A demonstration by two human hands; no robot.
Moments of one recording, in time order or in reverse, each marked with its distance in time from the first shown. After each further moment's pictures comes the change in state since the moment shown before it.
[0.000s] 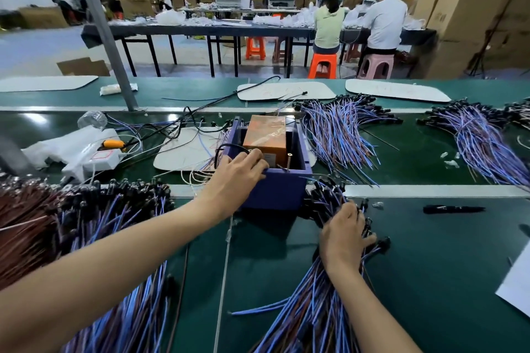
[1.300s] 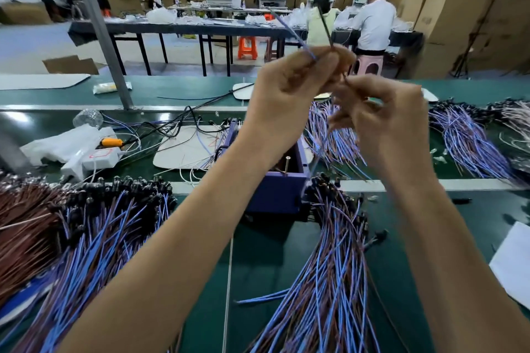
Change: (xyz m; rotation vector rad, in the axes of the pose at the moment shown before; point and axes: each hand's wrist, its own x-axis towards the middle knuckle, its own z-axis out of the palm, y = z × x) left_hand 0.040 0.071 -0.173 -1.601 0.486 -0.158; right_hand -0.024 -0.090 -0.199 0.907 0.245 -0.653
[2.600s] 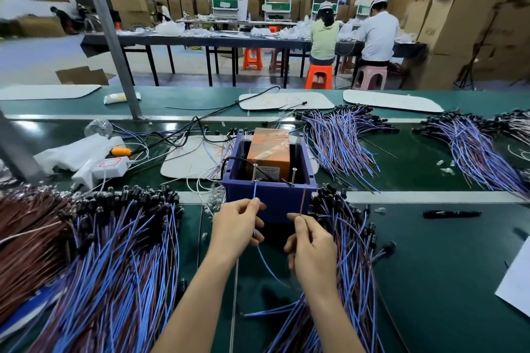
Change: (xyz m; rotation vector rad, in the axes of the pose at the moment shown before) left_hand -0.105 -0.126 -0.071 0.336 0.296 -0.794; right_hand -0.136 0.083 0.074 0.179 -0.075 0.660
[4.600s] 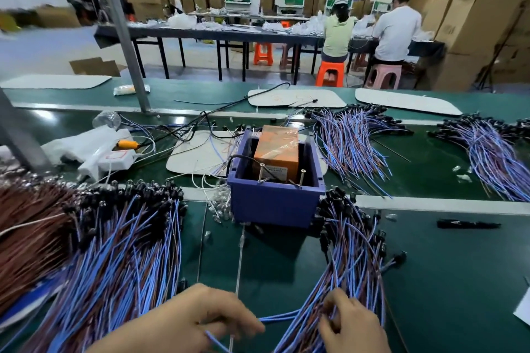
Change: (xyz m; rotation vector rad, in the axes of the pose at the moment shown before) left_hand -0.085 0.002 -0.085 0.494 -0.793 0.224; right_hand -0.048 0.000 -0.061 -1.045 -0.328 0.119
